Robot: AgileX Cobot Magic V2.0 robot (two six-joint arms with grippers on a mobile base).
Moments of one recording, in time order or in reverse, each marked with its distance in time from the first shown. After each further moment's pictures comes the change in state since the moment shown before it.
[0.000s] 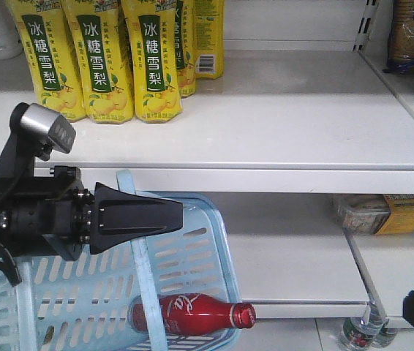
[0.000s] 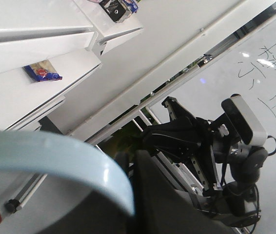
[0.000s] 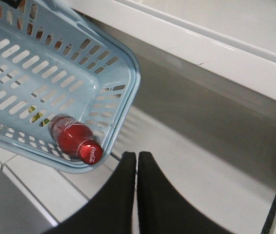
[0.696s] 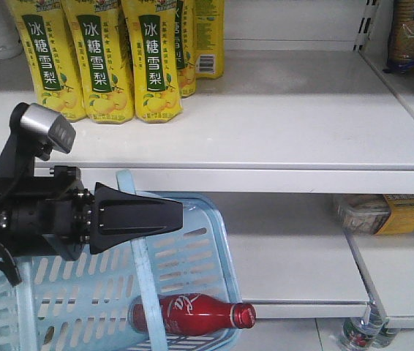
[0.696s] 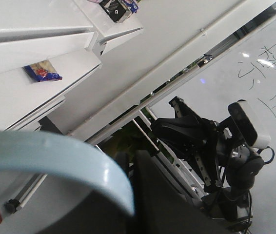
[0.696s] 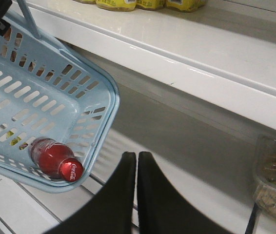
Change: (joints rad) left arm 0.000 0.000 0.000 0.000 0.000 0.000; right arm 0.000 -0.094 0.028 -0.074 -0.044 0.040
